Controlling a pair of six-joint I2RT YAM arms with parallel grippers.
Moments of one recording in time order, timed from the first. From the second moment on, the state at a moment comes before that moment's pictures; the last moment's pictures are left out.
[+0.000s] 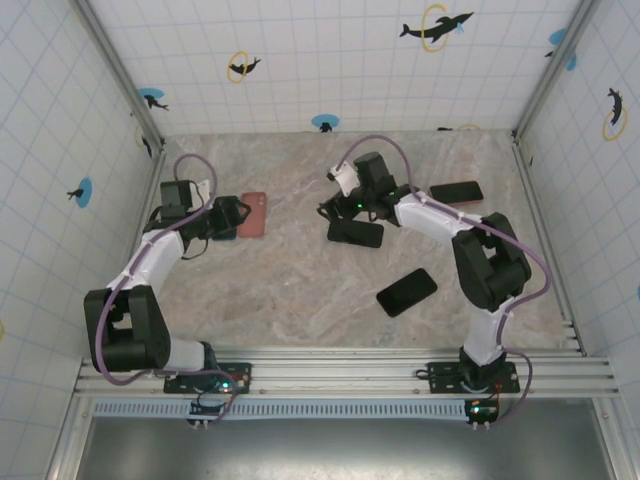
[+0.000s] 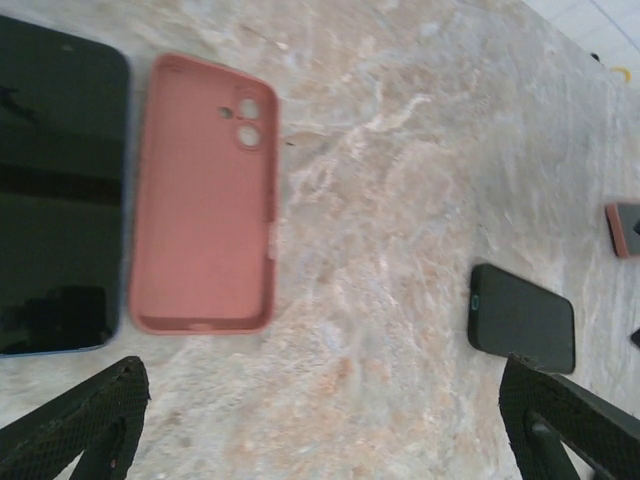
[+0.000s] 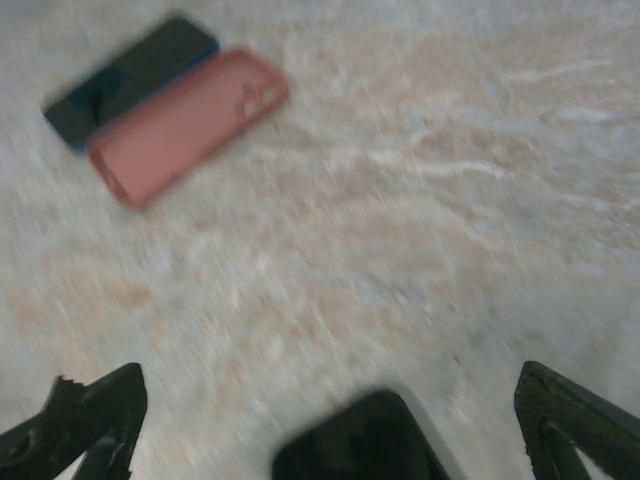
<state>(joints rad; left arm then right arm) 0.03 1.40 0.88 -0.33 0.53 -0.30 0.58 1.88 1.32 -0.19 -0.31 -0.18</state>
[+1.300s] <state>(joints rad) -0.11 1.52 0.99 -0.32 0.55 -0.32 0.42 2.06 1.40 -0.61 -0.35 -0.80</state>
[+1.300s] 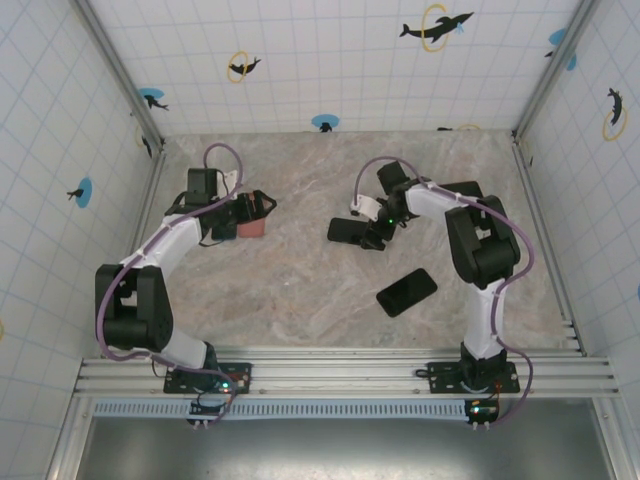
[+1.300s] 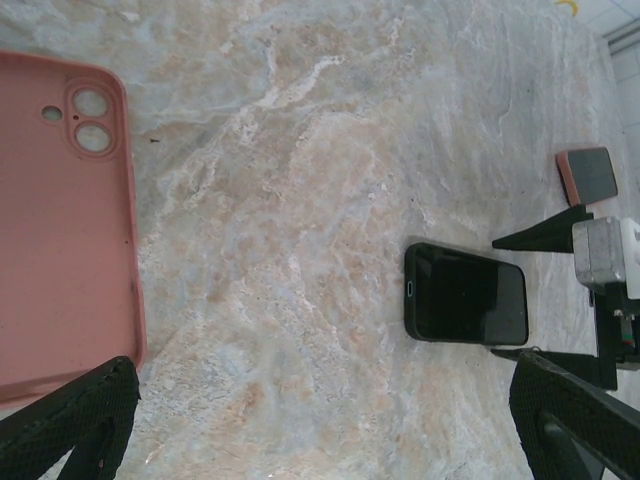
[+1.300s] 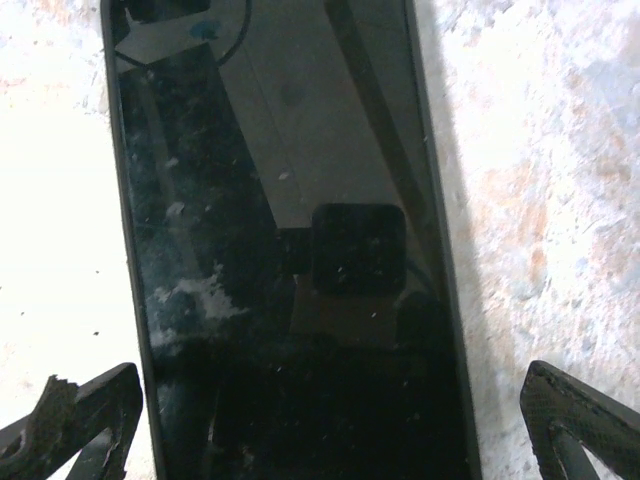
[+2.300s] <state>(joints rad) -0.13 1.58 1.00 -0.36 0.58 -0.28 0.48 2.07 1.41 -0.62 -0.32 -0.89</state>
